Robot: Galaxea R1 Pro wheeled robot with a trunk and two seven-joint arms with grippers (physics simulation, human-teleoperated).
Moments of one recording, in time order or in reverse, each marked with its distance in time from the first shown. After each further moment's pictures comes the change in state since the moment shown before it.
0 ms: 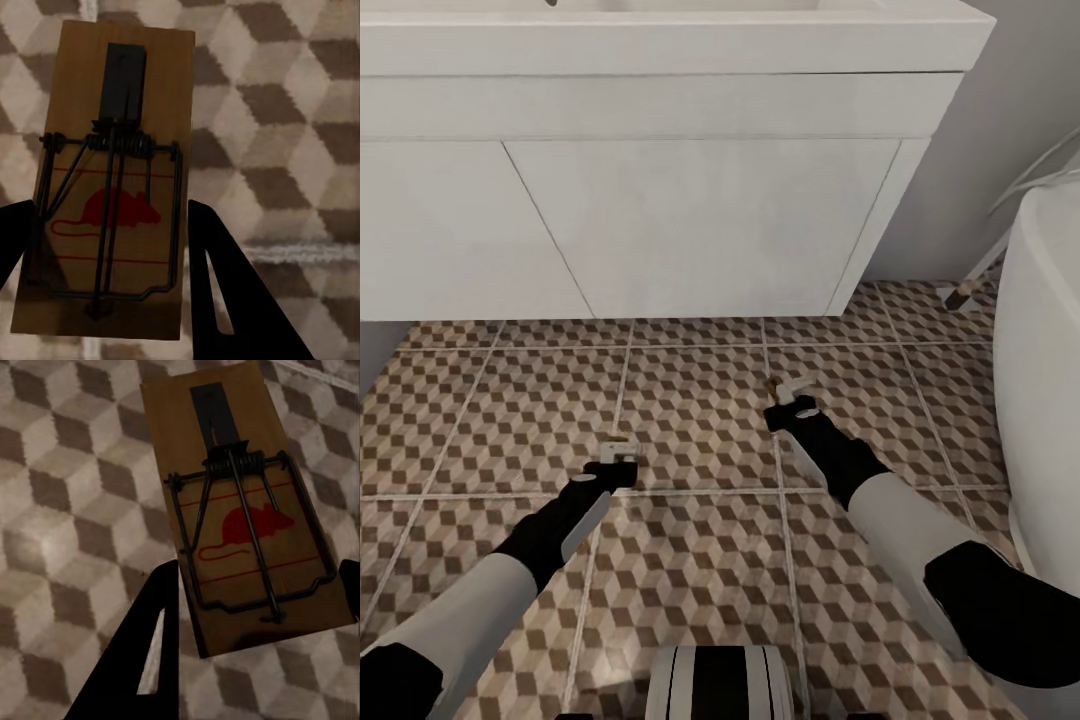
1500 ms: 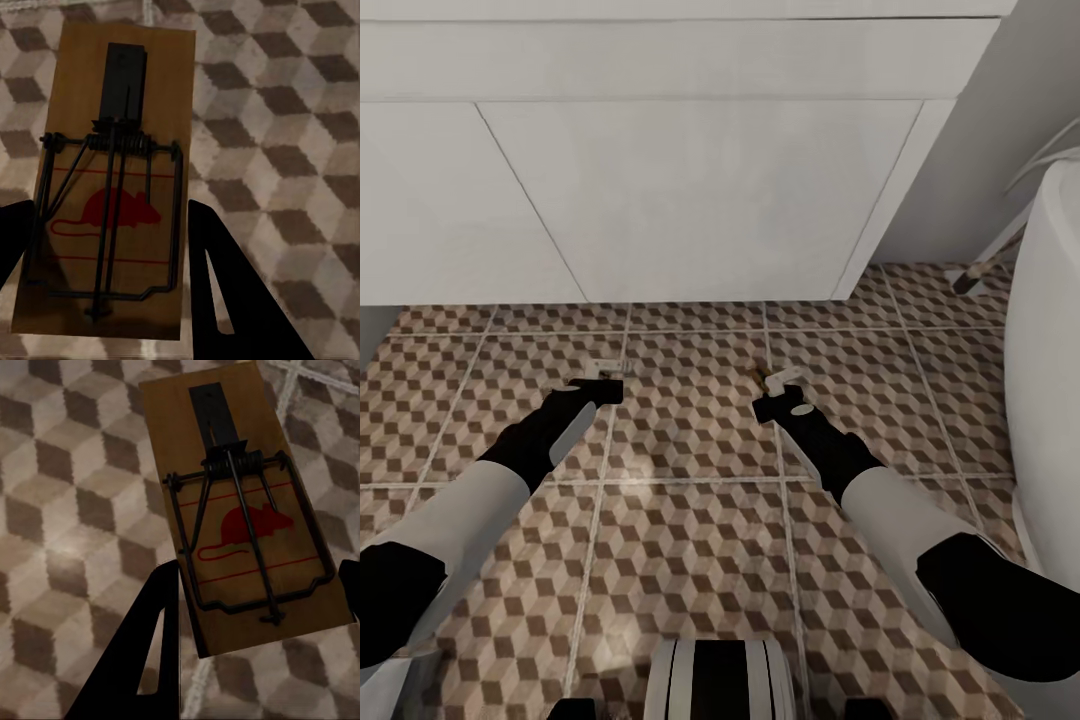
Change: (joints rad) left arm -0.295 0.043 0.003 0.020 -0.003 0.086 -0.025; right arm -0.026 0.024 0.007 0.026 0.018 -0.105 0.060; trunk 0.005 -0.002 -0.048
